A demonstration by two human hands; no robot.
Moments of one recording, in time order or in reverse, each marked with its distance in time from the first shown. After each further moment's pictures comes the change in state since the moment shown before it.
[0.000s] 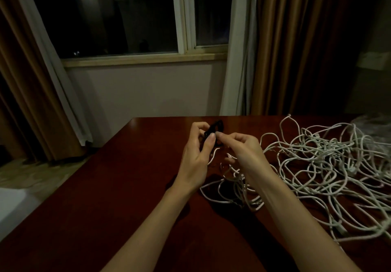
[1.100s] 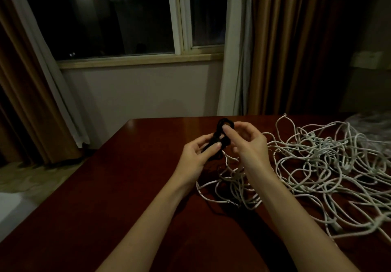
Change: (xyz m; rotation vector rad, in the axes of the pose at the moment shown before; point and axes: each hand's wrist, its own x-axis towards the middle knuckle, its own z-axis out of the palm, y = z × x) left_hand 0.007 -0.011 0.001 -0.342 -0.088 -0.369; right_hand 0.004 0.005 -0.010 0.111 0.167 -0.239
